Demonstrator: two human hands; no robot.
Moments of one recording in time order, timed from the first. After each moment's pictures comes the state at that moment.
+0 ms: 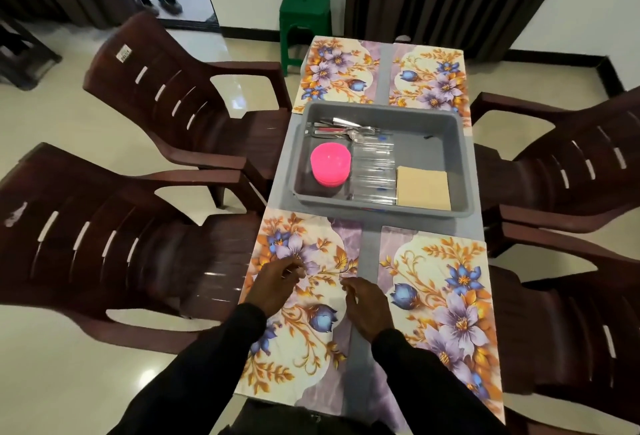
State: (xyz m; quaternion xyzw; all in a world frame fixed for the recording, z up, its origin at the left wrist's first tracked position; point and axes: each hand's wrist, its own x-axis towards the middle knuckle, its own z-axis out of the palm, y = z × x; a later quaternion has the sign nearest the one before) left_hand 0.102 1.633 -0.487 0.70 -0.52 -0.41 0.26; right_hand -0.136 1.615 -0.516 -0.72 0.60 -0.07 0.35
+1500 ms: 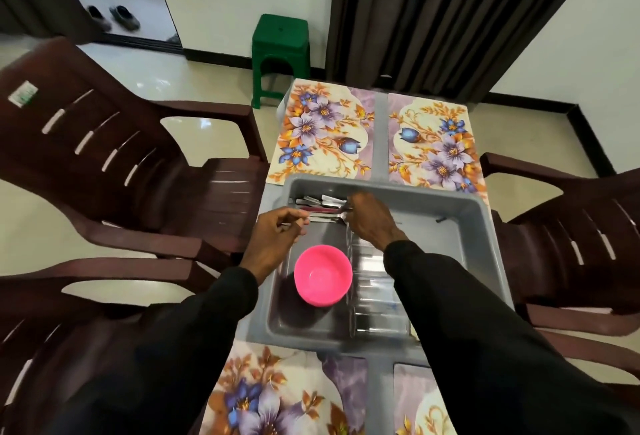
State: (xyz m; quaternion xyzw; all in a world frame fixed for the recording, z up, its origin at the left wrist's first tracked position) left_hand 0.162 1.274 -0.467 0.62 -0.43 -0.49 0.43; right_hand -0.038 1.156 -0.497 -0.81 0.56 -0.02 0.16
